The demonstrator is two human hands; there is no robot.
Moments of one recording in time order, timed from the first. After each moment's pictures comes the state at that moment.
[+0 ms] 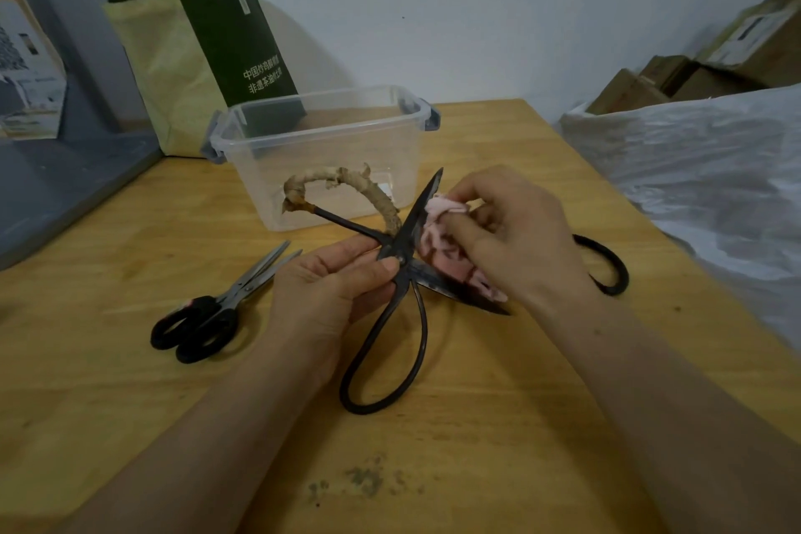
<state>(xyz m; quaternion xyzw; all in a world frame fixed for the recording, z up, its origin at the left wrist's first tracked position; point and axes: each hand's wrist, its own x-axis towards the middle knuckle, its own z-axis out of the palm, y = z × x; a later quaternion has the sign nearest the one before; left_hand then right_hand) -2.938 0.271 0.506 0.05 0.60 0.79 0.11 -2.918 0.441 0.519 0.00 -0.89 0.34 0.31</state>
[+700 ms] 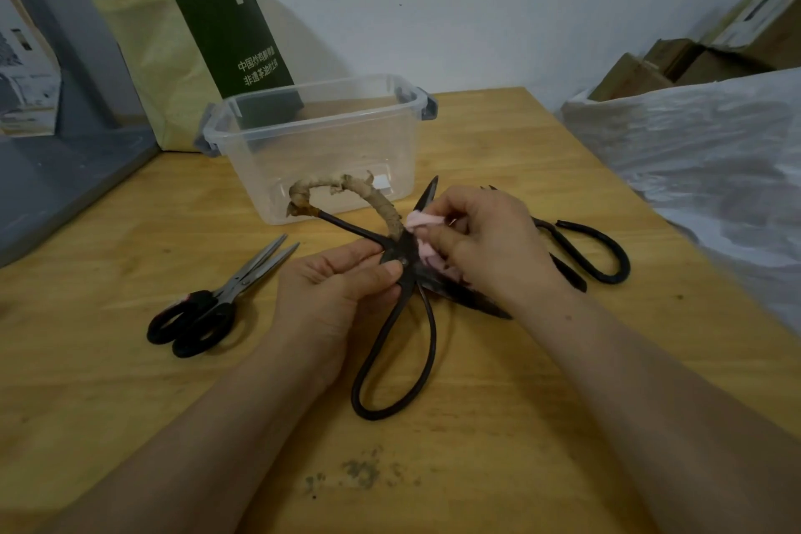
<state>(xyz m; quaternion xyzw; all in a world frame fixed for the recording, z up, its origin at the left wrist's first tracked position) -2.935 0.274 0.500 0.05 0.60 0.79 0.13 -2.924 0.428 0.509 -0.01 -0.87 0.44 0.21</state>
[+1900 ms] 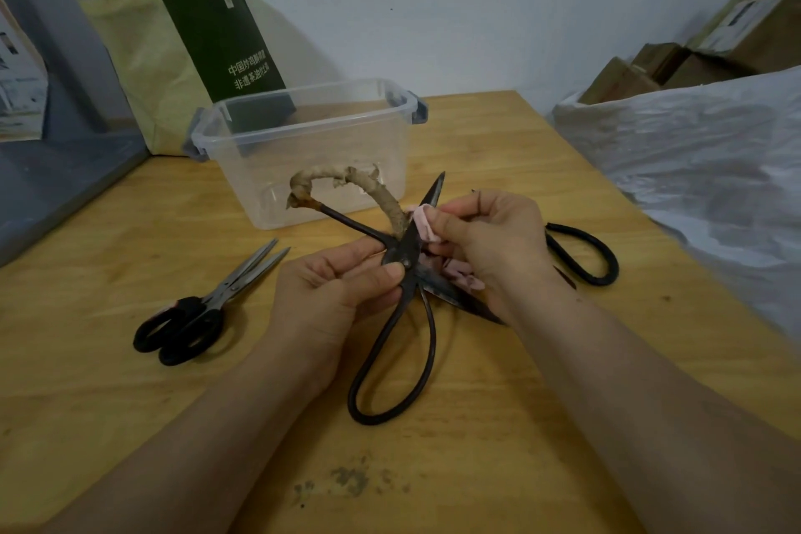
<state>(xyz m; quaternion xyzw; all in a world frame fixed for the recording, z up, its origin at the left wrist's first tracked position) -2.937 0.278 0.498 0.10 0.63 0.76 0.13 -2.921 0.422 0.519 -0.17 -0.60 0.77 0.17</state>
